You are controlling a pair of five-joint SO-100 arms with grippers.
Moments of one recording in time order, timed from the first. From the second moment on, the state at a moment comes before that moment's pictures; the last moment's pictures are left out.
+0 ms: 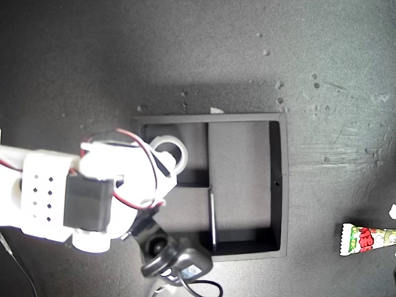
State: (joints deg) arm 0 8.3 74.6 63.4 83.8 -55.7; arm 1 -46.1 131.0 131.1 59.9 127.5
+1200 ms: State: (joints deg) arm 0 4.7 92.9 57.2 102.6 -56.2; arm 1 -51.5 123.0 149.1 36.3 138.2
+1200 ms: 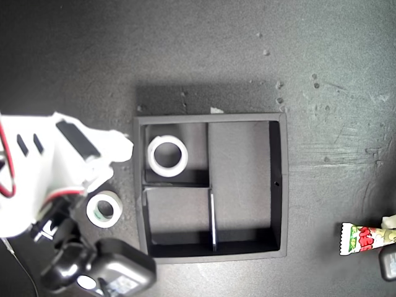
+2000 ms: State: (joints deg) arm 0 12.0 114.3 94.7 87.6 -64.2; arm 1 -23.6 125.5 120.3 72.9 138.1
